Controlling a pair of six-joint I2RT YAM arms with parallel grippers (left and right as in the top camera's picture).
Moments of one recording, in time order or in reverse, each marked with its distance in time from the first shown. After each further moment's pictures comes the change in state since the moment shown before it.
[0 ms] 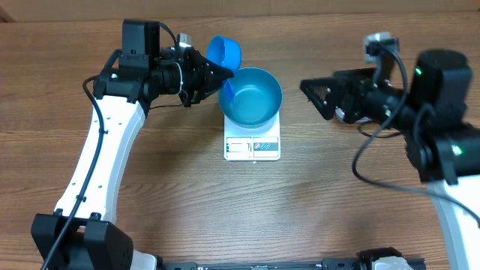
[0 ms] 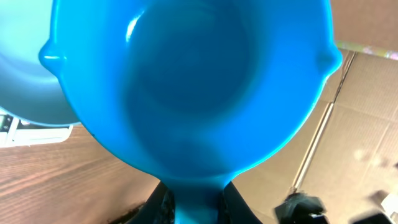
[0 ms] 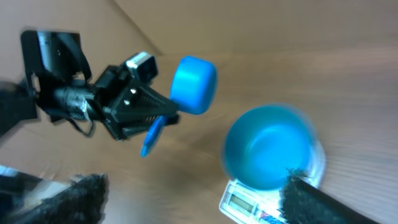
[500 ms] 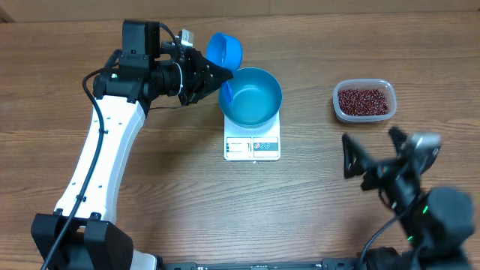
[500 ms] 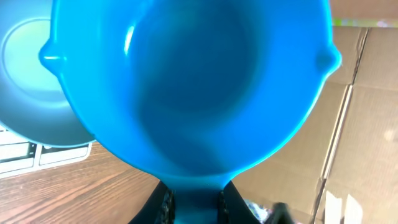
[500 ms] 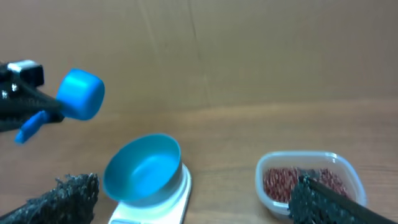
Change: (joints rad) left arm 0.000 0.000 0.000 -0.003 -0.019 0.168; right arm -0.002 -0.731 -0.619 0.211 0.578 -0.078
